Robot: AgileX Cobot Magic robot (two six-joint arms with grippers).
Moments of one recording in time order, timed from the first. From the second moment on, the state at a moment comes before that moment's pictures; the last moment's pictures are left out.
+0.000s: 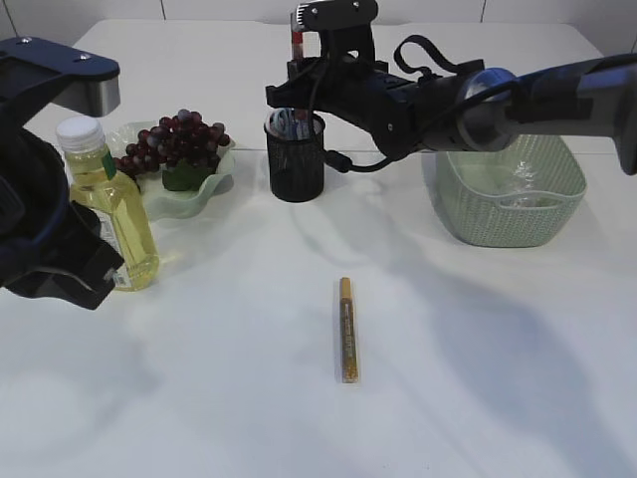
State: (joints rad) left arm -0.68 1.36 -1.10 0.09 1.09 -0.23; right arm 0.43 2.32 -1.78 0.01 -0.30 -0.04
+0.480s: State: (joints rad) left arm -0.68 1.36 -1.10 0.09 1.09 -0.23; right arm 0.42 2.32 -1.78 0.01 -0.27 -0.05
